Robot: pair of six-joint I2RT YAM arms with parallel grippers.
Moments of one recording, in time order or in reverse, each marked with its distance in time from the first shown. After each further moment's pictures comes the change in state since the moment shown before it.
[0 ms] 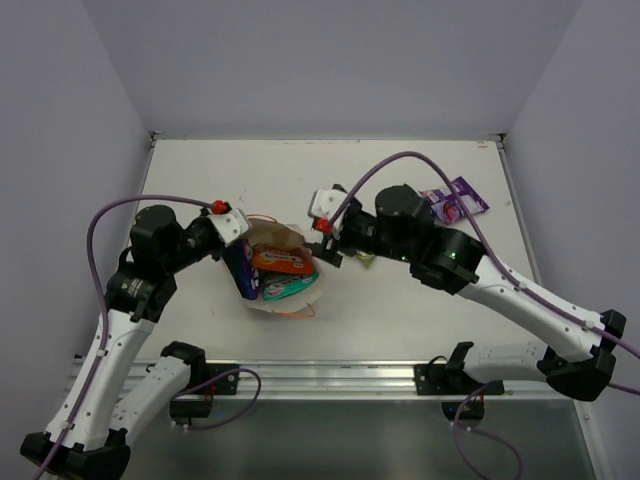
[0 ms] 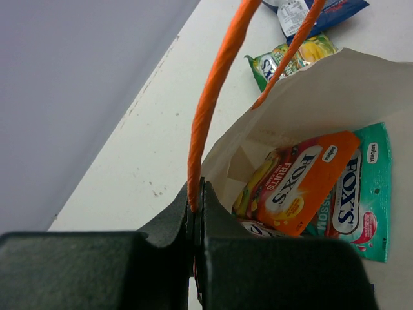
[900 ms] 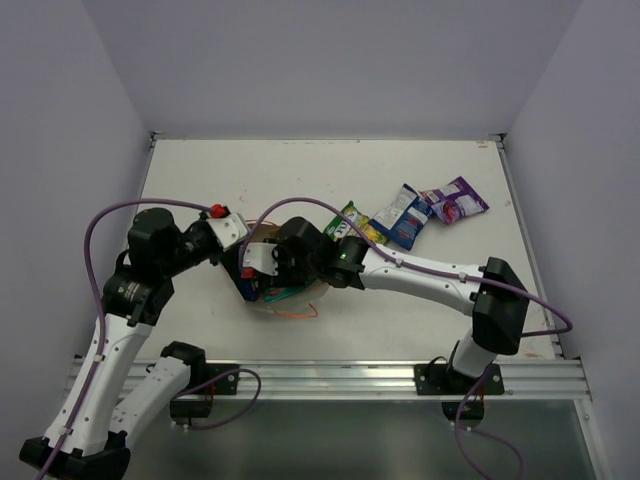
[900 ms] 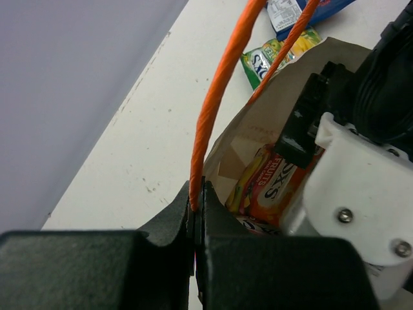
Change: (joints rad) left arm 0.000 -0.021 0.013 -0.060 0.019 0.008; right arm 0.148 0.475 0.024 -0.018 0.095 -0.202
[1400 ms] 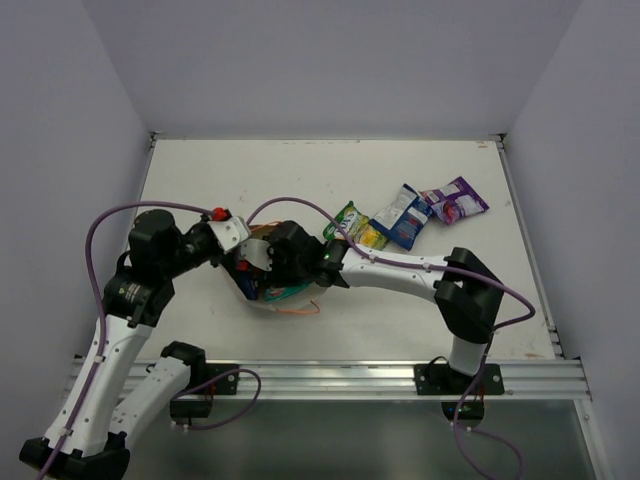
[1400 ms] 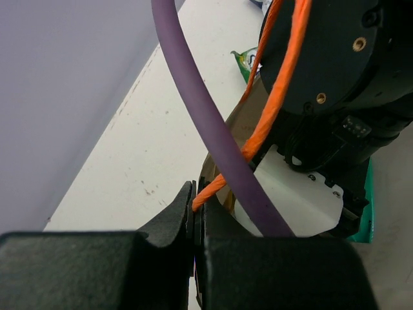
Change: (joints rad) left arm -0.005 -0.007 -0.011 0.000 0.011 0.016; right arm -0.032 0.141 -0.024 0.147 0.070 0.068
